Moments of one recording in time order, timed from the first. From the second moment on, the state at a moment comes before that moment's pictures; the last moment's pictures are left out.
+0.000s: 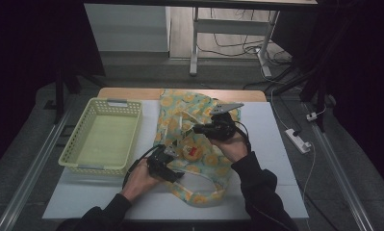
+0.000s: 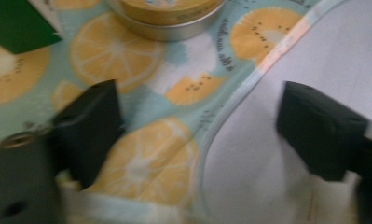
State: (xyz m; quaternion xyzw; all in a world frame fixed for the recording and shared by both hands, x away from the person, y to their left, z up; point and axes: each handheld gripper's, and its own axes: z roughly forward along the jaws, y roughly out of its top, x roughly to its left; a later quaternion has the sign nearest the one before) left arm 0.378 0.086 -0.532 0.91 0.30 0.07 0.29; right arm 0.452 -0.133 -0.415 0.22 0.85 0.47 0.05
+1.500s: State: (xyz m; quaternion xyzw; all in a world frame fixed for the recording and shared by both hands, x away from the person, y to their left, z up) left arm 0.378 0.095 -0.484 0.86 0.35 0.01 0.36; right arm 0.452 -0.133 -0.409 0.21 0.85 0.47 0.05
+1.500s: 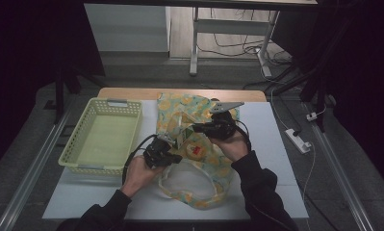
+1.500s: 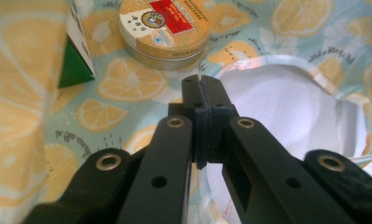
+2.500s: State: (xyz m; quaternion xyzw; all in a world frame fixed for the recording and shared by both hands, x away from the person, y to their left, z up) left arm 0.394 0.124 -0.411 0.83 0.35 0.02 0.43; right arm 0.444 -0.127 -0.392 0.19 0.86 0.47 0.06
